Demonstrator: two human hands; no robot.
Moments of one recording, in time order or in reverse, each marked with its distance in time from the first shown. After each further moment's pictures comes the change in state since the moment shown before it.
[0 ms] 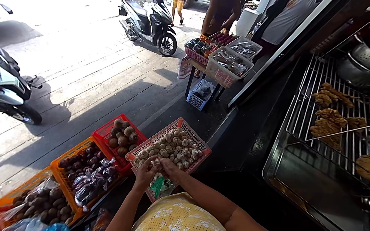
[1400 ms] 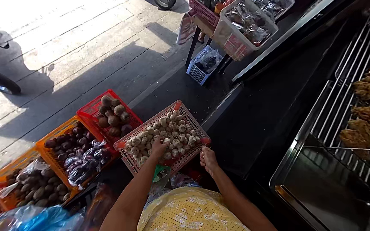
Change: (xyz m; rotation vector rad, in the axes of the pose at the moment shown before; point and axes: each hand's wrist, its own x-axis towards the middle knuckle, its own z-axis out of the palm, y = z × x) left_hand 0.134 -0.054 0.088 0.176 -0.113 -0.436; right_hand -0.017 0.032 -0.178 0.287 0.601 -0.011
